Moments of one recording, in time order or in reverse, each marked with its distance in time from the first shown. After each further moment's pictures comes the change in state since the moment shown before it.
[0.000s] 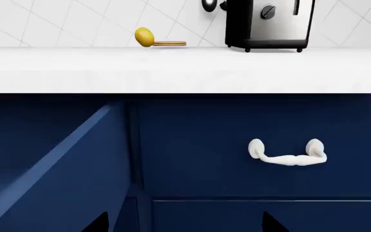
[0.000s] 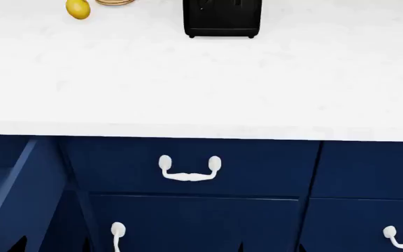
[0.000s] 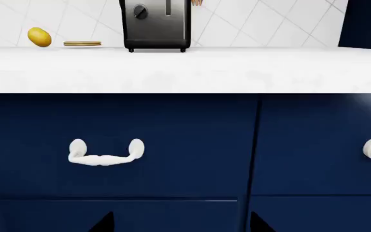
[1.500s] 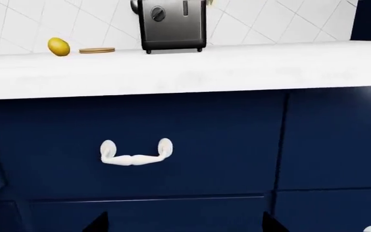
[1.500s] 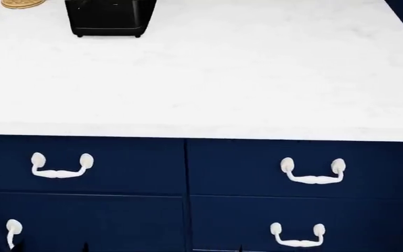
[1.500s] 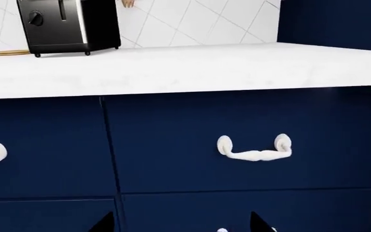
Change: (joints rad) left arm 0.020 -0.113 0.135 0.028 -0.072 0.003 -0.143; right arm -0.029 0.111 -0.121 -0.049 0.146 0.008 0.114
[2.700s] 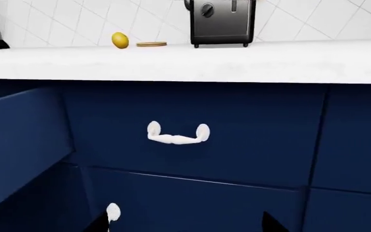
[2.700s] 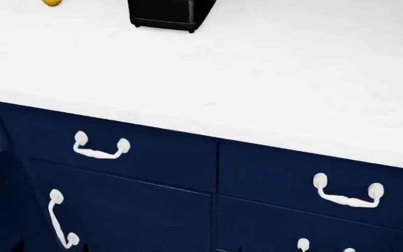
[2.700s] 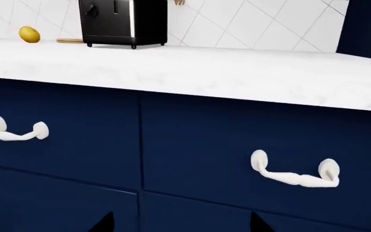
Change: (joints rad) left arm -0.012 -0.041 0.045 -0.019 -0.047 0.011 -0.046; right arm 0.014 0.047 -0.070 0.015 -0.025 -0.010 0.081
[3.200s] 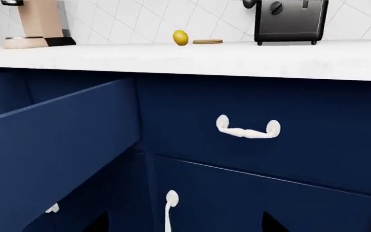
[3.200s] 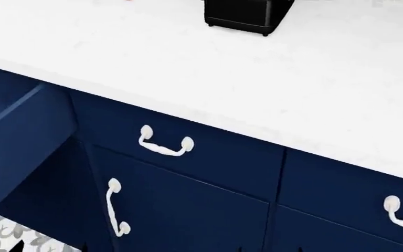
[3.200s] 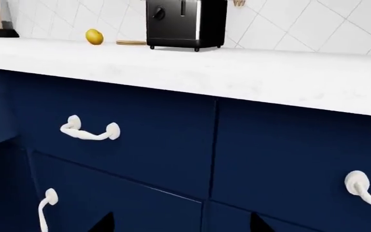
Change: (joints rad) left arm -0.004 -0.012 0.013 -0.003 -0.014 0.001 -0.016; right arm 0.004 0.012 -0.015 0.001 0.015 -0.002 0.014
